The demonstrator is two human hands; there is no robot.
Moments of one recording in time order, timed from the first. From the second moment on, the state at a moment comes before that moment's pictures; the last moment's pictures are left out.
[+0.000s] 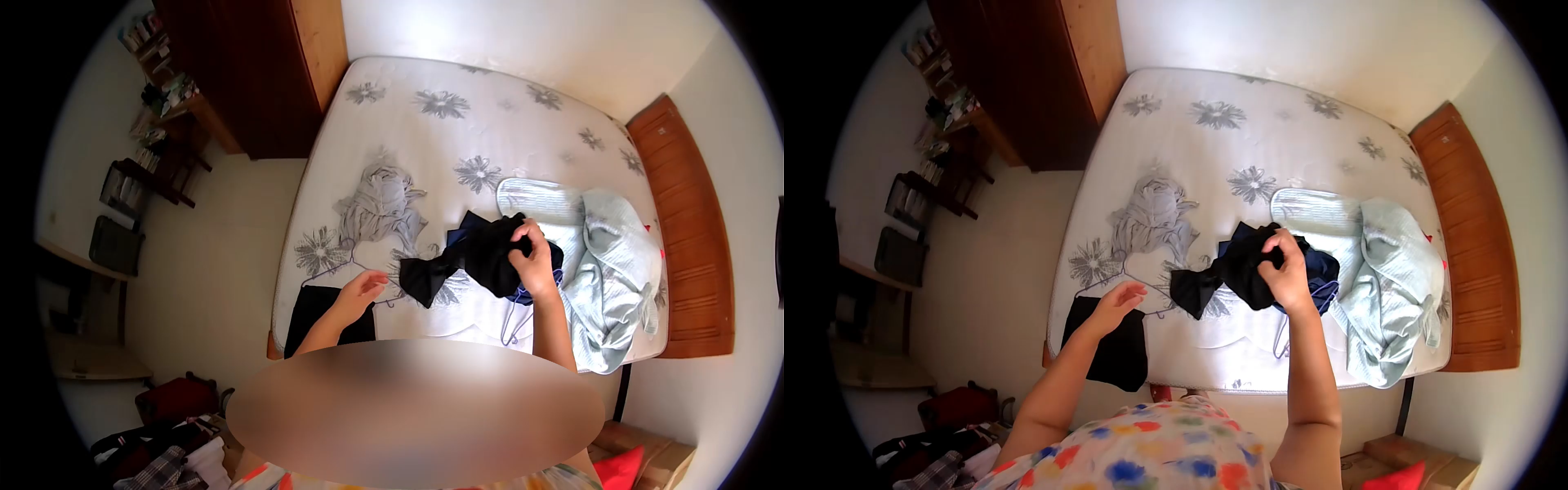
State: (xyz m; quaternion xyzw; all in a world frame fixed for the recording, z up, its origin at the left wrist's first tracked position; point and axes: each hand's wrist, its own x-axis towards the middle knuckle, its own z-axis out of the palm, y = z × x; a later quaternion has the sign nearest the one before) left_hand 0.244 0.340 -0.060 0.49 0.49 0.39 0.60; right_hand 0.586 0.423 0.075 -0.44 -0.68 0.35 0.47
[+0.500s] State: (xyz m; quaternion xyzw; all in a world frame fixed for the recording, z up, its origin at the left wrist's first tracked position) left_hand 0.322 0.306 0.071 0.93 0.26 0.17 0.18; right_hand 0.576 0.238 0.228 -0.37 -0.80 0.33 0.34
